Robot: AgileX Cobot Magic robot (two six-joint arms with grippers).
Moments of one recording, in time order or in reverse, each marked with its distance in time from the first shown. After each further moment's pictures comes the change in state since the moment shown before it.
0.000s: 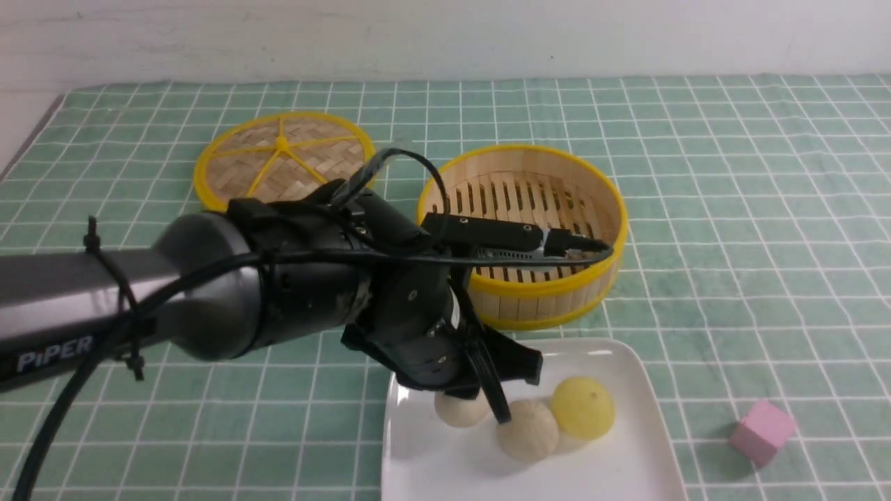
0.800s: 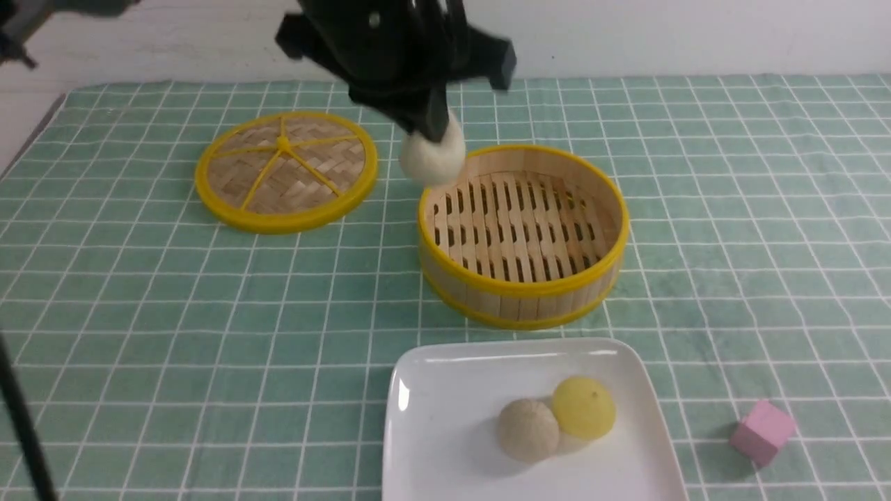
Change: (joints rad) right arm 0.000 0.019 0.026 -0.048 -0.127 -0.001; left arm 0.145 0.009 -0.678 -0.087 0.631 0.336
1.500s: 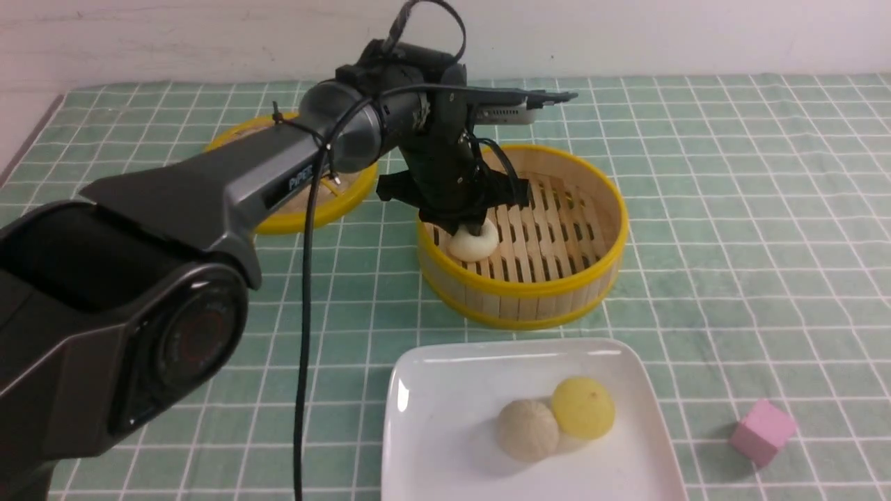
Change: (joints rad) right arm 0.000 0.000 -0.001 -0.009 0.026 0.000; left arm 0.106 0.579 -0.248 -0.004 -0.323 -0.121
